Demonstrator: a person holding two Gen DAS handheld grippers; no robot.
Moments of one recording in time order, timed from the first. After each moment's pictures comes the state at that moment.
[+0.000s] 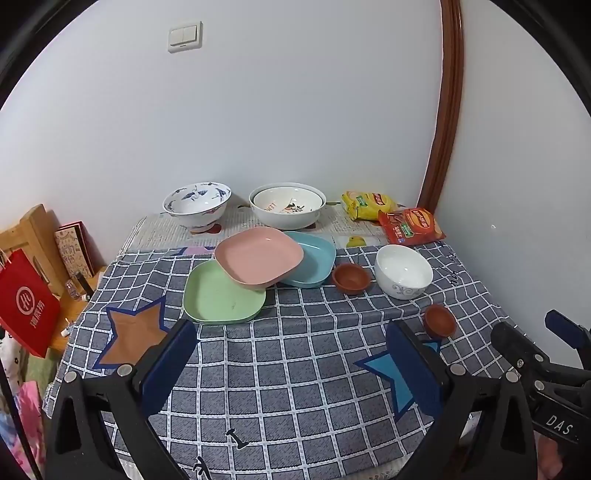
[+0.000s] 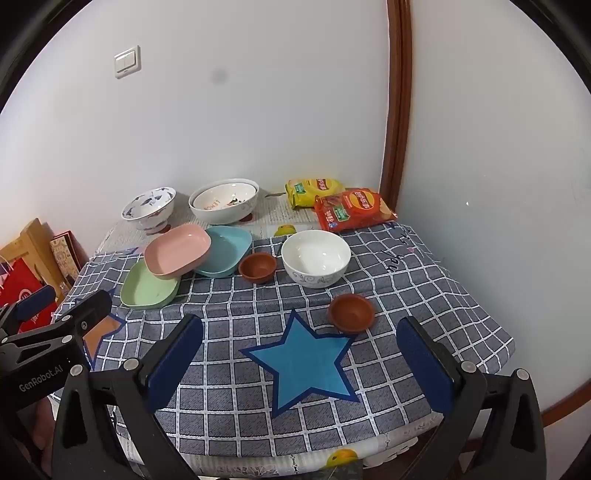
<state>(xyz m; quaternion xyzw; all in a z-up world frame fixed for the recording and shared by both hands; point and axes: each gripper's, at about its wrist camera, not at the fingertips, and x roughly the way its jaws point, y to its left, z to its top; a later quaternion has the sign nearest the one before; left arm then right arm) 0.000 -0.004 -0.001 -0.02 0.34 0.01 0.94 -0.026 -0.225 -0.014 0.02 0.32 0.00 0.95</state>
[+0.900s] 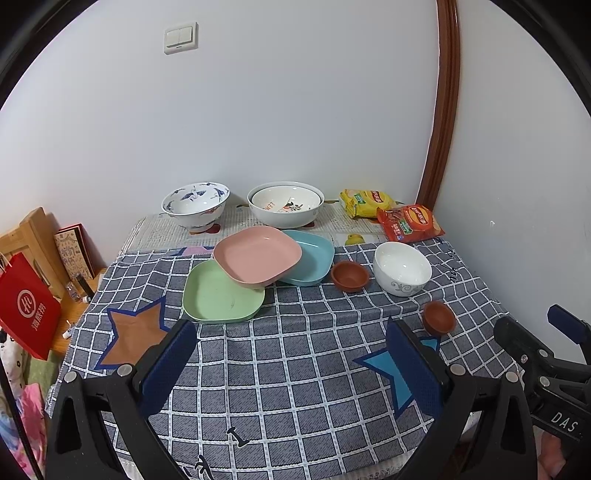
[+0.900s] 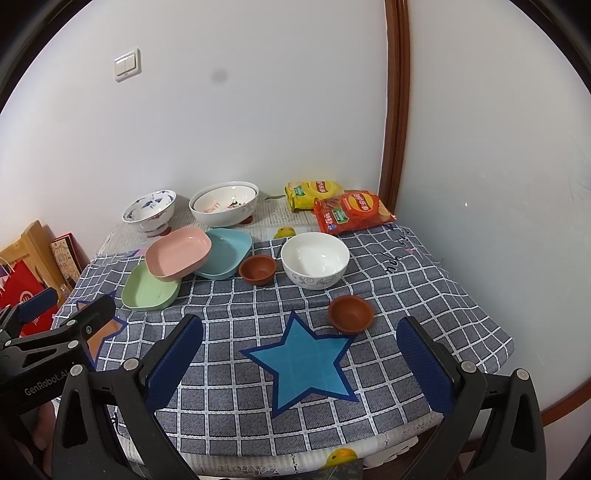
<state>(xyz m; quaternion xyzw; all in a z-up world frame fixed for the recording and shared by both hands) -0.002 -0.006 0.000 -0.02 0.34 0.01 0.94 -0.031 -0.224 -0.009 0.02 0.32 0.00 0.95</state>
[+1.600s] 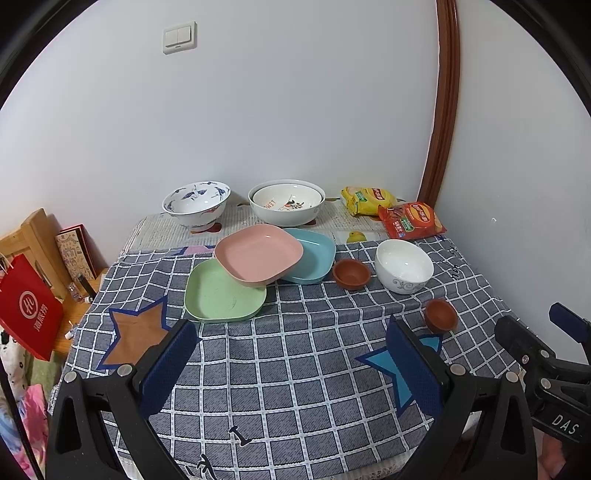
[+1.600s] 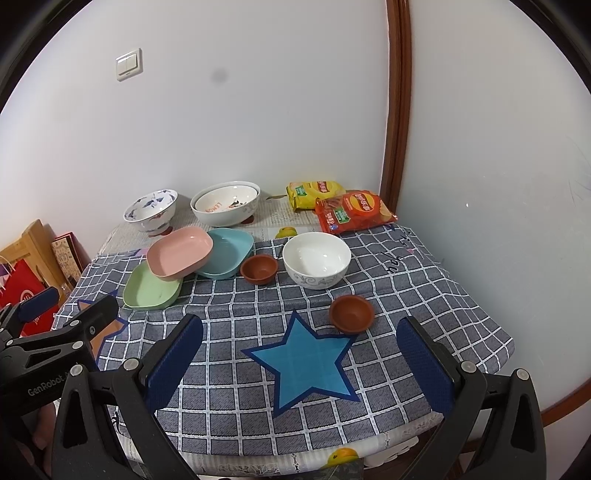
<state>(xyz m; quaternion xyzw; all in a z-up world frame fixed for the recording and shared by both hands) -0.005 -0.003 -0.001 -0.01 0.34 0.01 0.94 -0.031 -0.221 -0.010 0.02 0.32 0.01 0.95</state>
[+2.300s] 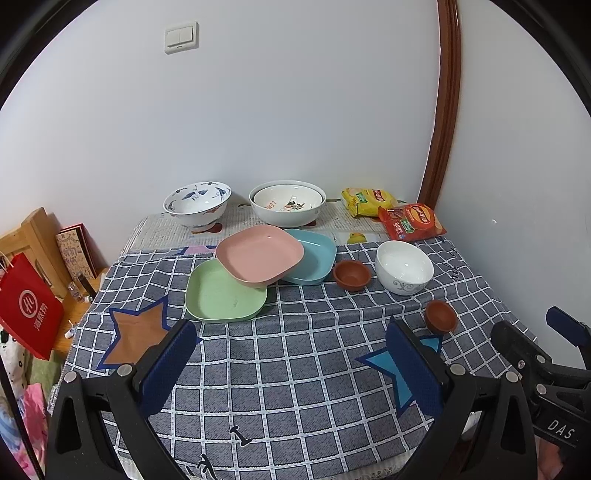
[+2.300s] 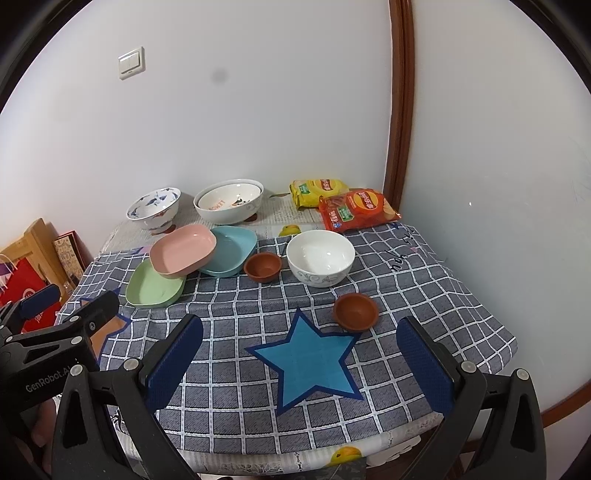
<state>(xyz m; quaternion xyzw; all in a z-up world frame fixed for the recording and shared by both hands) -0.003 -0.003 0.001 -0.01 0.34 0.01 0.94 -0.033 -0.219 -0.014 0.02 0.32 0.01 0.95</state>
